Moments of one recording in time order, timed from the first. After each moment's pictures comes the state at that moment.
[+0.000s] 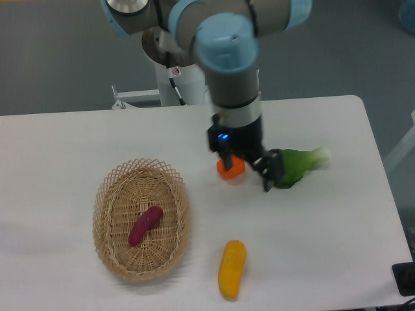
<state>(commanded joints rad) 2.54 -1.75 -1.50 -1.22 1.62 1.44</state>
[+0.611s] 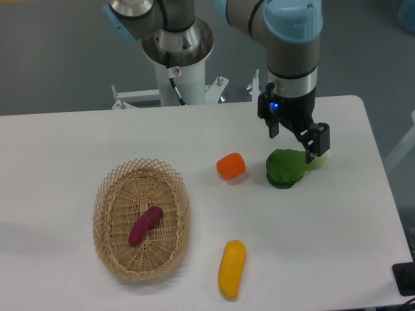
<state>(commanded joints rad) 2.59 -1.75 -1.50 -1.21 1.60 1.47</state>
